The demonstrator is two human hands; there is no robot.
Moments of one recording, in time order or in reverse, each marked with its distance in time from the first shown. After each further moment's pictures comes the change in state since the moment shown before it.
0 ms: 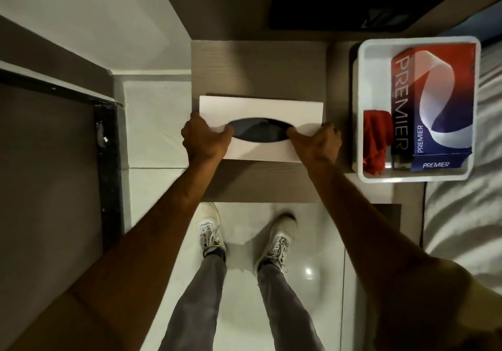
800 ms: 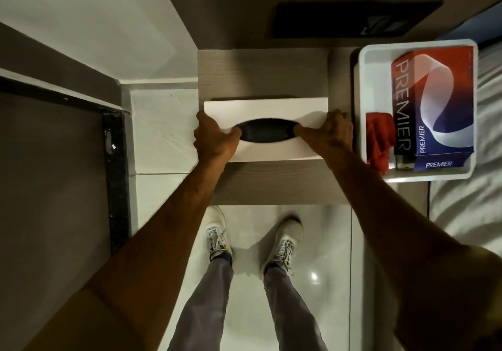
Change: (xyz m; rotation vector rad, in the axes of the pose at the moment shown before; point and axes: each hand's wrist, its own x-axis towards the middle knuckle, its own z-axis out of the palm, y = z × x) left_hand 0.000 0.010 -0.006 -0.079 -0.085 -0.013; right_hand 0.018 -0.010 -0.019 -0.121 -0.042 -0.131
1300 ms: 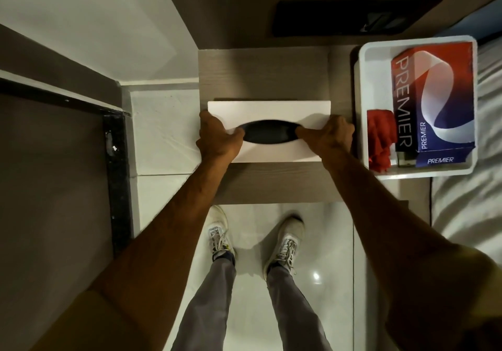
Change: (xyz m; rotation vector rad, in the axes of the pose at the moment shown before) left_hand -0.001 -0.003 0.001 0.065 -0.032 0.063; right_hand -0.008 -0.001 0.005 0.071 0.047 0.087
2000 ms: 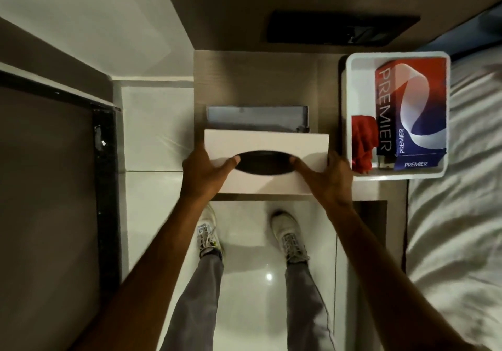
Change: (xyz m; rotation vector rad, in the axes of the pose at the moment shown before) left_hand -0.056 -0.046 -0.024 -0.086 -0.081 0.092; right_hand -0.066 0.062 -0.026 0.019 -0.065 -0.118
